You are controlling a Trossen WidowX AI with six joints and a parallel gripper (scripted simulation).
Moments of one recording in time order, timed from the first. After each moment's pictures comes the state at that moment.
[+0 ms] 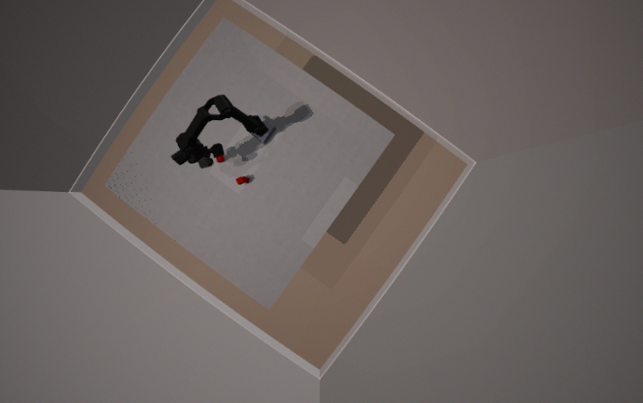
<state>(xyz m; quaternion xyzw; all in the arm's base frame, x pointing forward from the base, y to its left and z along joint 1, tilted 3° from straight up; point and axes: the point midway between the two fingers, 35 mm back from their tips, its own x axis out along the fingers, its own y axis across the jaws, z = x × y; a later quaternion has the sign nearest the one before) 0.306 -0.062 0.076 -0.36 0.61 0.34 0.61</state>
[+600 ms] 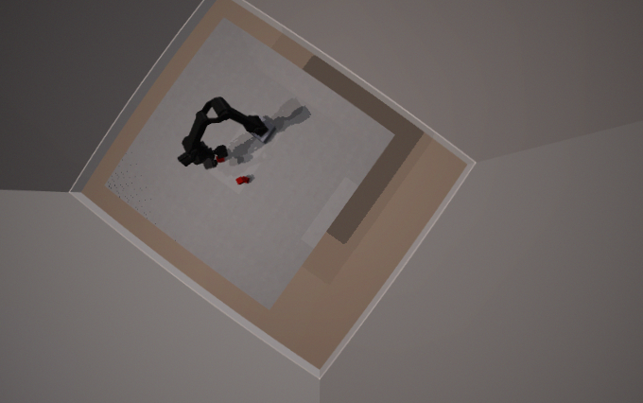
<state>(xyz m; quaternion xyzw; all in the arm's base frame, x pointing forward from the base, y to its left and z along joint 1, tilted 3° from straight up) 0.302 -0.062 0.035 -0.36 0.62 0.35 0.61</state>
